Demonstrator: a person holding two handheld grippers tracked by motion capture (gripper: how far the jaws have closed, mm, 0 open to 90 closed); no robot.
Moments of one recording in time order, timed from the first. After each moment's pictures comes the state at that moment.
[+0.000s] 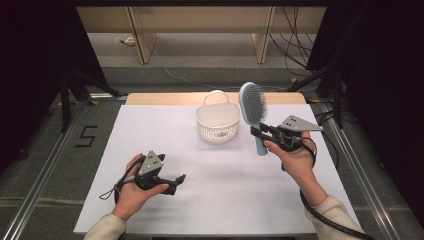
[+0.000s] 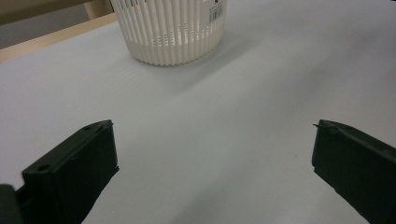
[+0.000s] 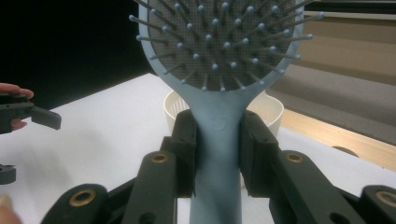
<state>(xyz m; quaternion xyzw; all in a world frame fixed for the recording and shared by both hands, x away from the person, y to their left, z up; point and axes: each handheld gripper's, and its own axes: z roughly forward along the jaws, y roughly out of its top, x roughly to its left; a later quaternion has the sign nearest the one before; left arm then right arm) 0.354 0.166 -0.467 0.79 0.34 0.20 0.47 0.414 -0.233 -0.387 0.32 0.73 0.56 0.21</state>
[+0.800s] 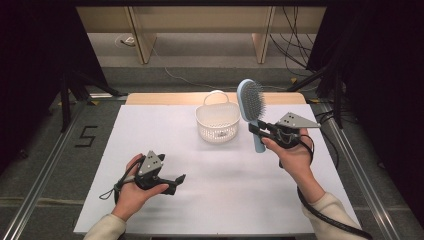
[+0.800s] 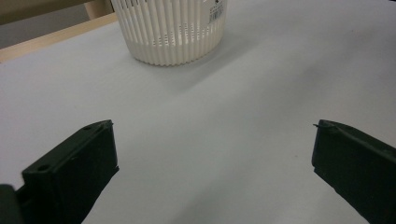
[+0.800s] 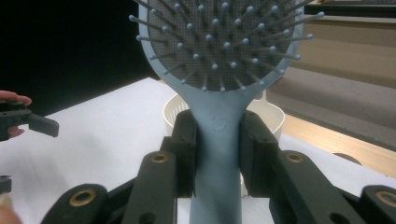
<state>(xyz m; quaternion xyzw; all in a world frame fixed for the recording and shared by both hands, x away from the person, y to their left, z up) 0.354 0.166 -0.467 0.79 0.34 0.20 0.47 0.421 -0.228 -0.384 0.32 0.73 0.57 0.22</state>
